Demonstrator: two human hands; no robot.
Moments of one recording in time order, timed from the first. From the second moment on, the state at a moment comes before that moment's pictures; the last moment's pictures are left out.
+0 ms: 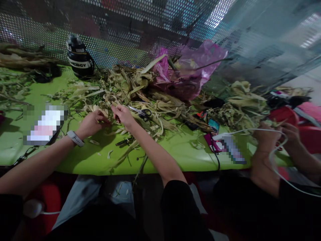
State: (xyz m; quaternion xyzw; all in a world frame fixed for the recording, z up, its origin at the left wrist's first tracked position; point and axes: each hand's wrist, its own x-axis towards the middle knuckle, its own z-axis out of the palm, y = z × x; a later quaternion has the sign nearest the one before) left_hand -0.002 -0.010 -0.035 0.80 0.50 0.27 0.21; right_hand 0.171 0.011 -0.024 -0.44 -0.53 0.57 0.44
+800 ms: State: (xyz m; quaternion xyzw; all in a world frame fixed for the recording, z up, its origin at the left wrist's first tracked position) left_hand 0.005 -0.011 -0.046 0.78 0.47 0.34 0.22; right_hand 0.183 0.015 -0.042 -0.35 -0.26 0.76 0.48
